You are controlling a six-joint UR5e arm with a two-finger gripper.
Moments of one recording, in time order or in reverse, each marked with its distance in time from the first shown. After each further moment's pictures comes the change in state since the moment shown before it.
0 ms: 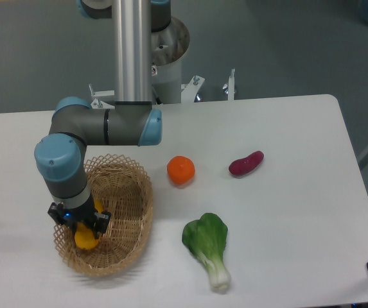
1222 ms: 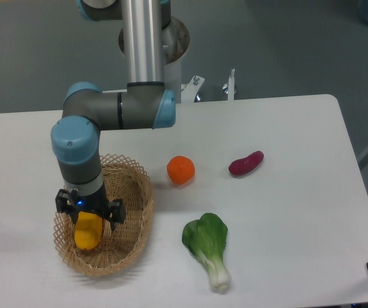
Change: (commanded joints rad) arm 0.037 0.038 -0.024 -0.002 -0.040 0.000
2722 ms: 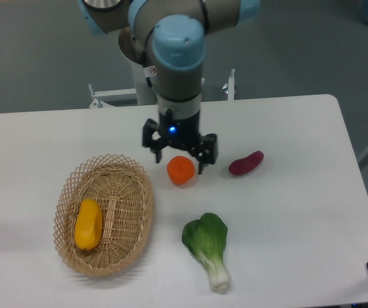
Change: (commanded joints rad) arm 0.259 0.287 -0.051 -0.228 -0.034 0.393
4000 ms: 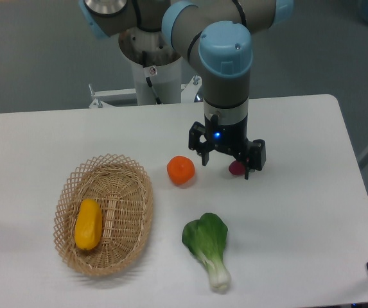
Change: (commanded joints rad) arm 0.213 0.000 0.138 -0.124 0.069 0.351
